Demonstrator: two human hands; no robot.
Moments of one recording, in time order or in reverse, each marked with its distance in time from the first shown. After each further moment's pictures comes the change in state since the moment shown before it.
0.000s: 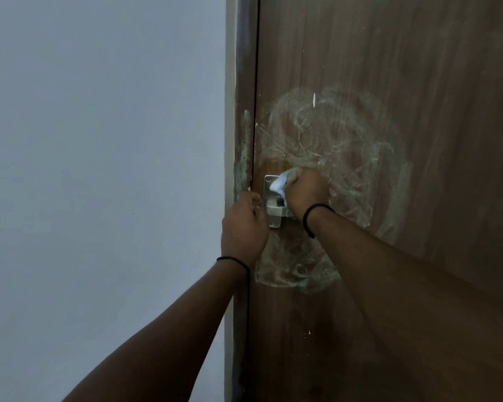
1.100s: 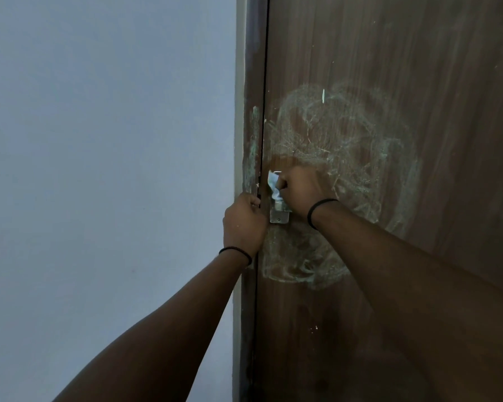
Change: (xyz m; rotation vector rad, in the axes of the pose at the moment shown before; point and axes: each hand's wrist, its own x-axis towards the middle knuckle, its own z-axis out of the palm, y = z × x) left_hand 0.003 -0.001 -0.015 -0.139 -0.114 -0.278; right_hand -0.012 -0.016 -0.004 -0.557 -0.253 -0.426
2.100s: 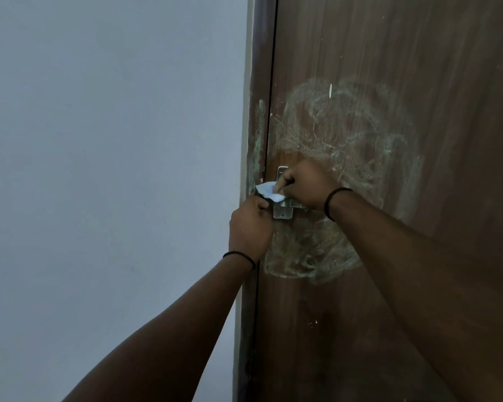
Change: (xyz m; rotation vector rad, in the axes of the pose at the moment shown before) left_hand -0.007 -0.013 -0.002 -0.078 -0.113 0.007; right_hand 0.004 0.003 -0.006 0.276 -0.131 -0.025
